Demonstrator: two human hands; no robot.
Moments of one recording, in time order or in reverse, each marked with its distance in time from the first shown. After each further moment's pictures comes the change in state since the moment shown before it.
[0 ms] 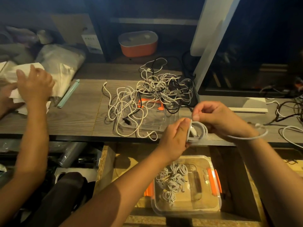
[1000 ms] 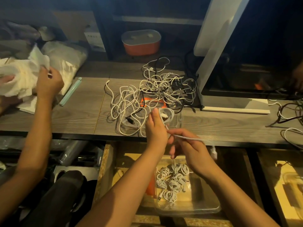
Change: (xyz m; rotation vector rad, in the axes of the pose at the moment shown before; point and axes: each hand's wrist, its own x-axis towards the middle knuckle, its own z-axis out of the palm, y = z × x) left_hand 0.018 -0.009 -0.024 0.020 0.686 -0.171; right_hand -0.017 0.056 0.092 0.065 0.192 -0.081
